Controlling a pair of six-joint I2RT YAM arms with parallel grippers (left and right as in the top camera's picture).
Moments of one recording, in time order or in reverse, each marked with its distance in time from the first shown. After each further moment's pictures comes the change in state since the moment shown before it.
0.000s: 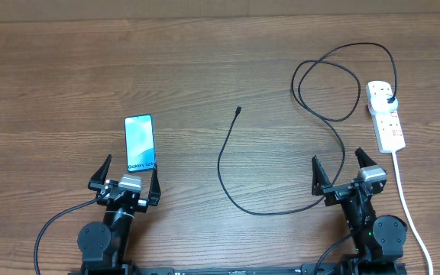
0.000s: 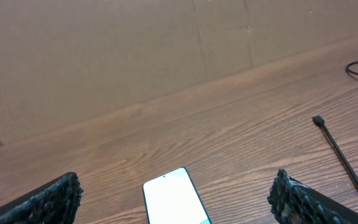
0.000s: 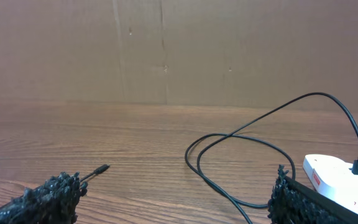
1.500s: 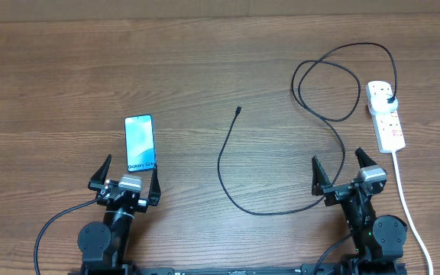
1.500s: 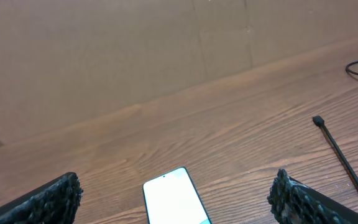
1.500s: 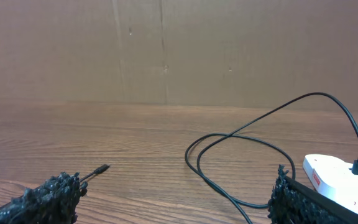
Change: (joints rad) left arm 0.000 0.000 0.000 0.000 0.000 0.000; right arm 0.000 0.000 0.000 0.000 0.000 0.000
